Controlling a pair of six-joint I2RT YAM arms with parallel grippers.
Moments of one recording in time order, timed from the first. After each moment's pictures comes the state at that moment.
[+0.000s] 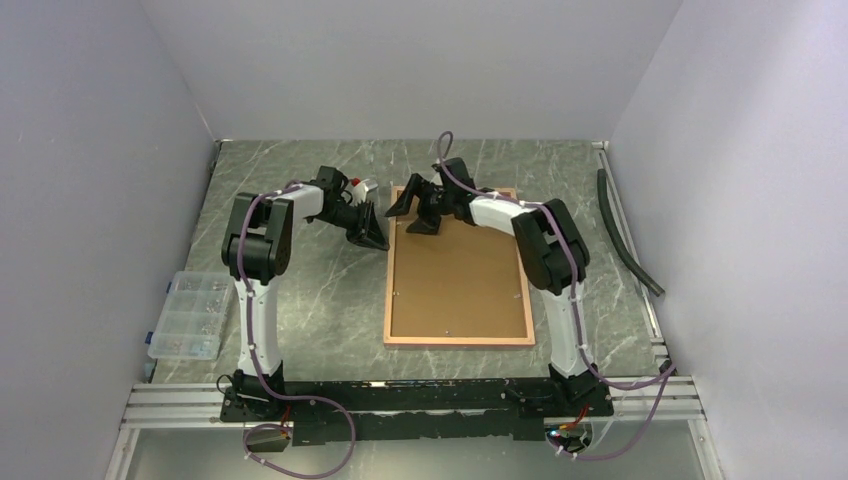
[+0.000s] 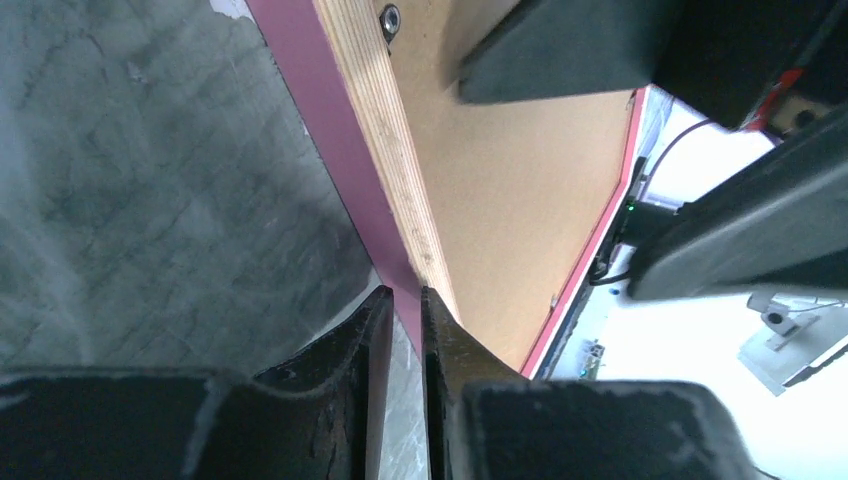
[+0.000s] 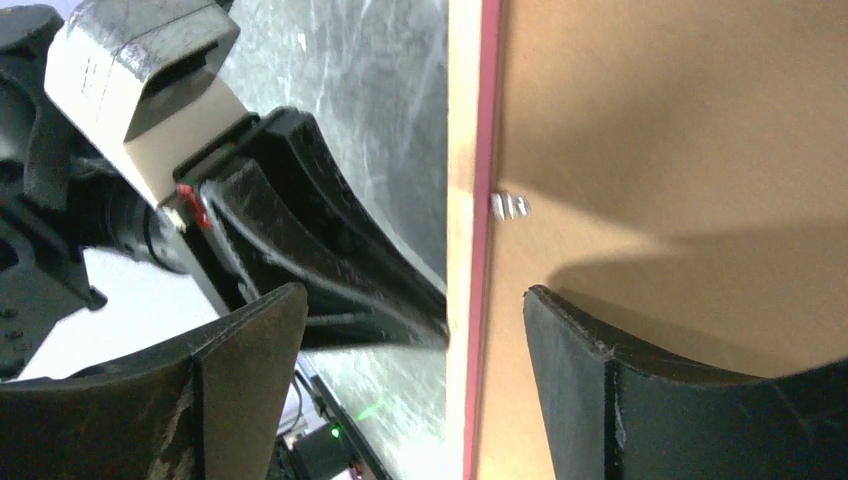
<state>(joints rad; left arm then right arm) -0.20 2.22 1.48 -0.52 0.96 -0.14 0.49 2.23 1.53 0.01 -0.56 0.95</state>
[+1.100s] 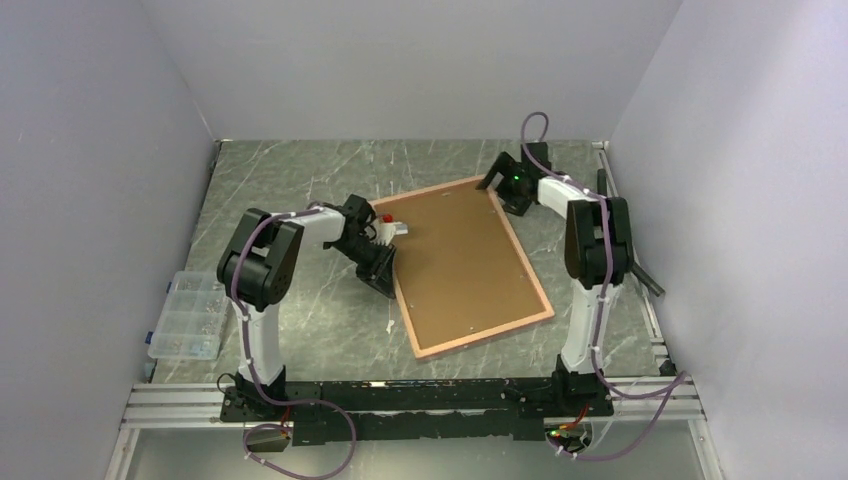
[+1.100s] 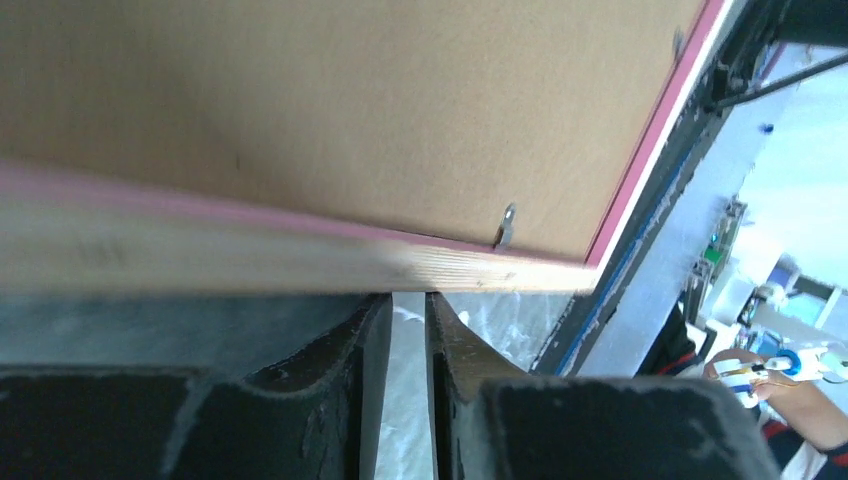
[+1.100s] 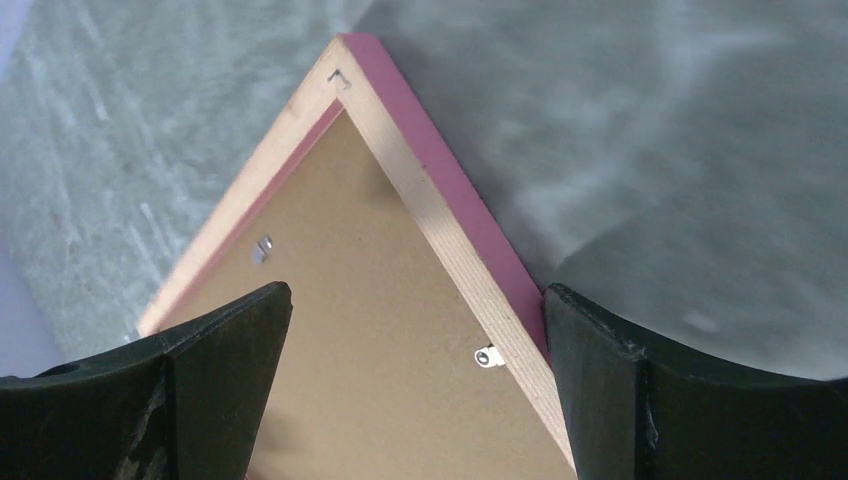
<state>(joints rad) -0.39 2.00 1.20 -0.65 0.81 0.15 0.08 2.06 1.42 -0.22 -0.22 0.73</state>
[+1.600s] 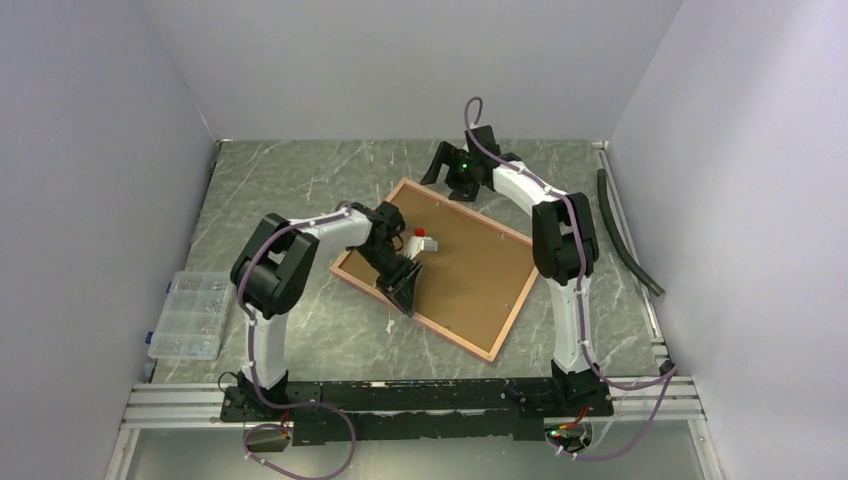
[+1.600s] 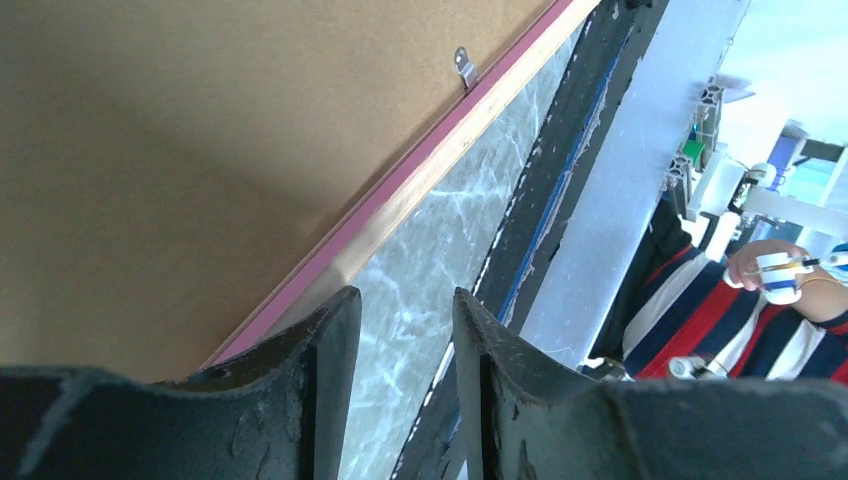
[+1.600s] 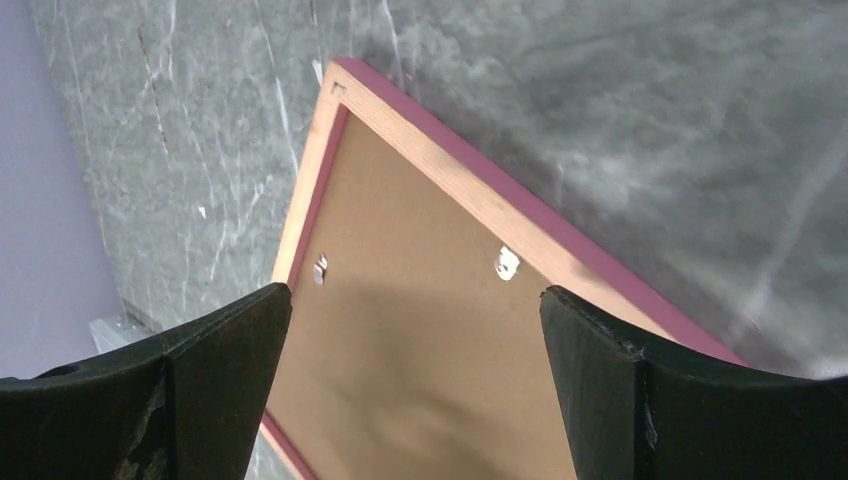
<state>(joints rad) -0.61 2.00 1.29 -0.85 0.89 0.22 0.33 2.26 1.80 -0.31 -0.33 0.69</state>
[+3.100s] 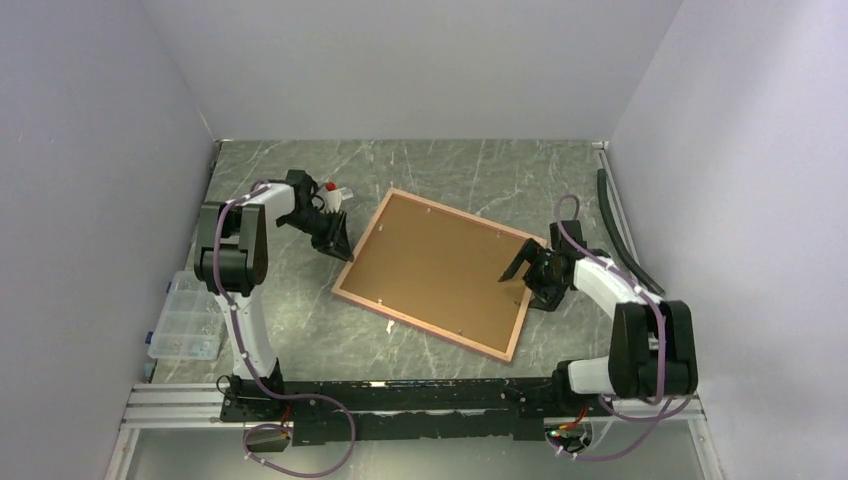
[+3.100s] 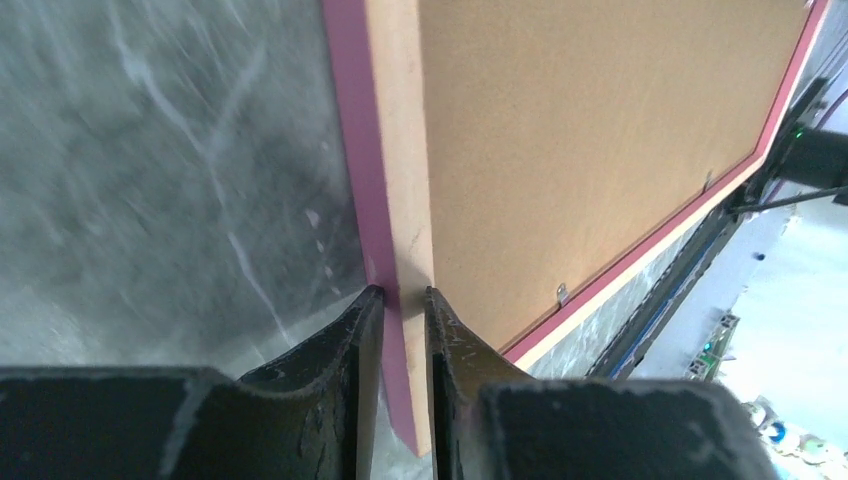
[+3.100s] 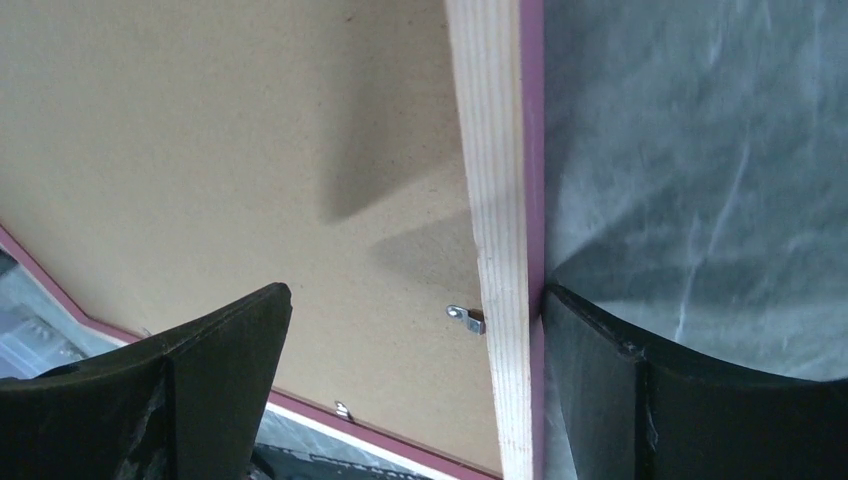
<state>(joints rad) -0.08 2.07 1.40 -0.79 0.77 0.22 0.05 1.30 0.62 -0.48 -0.24 0.74</state>
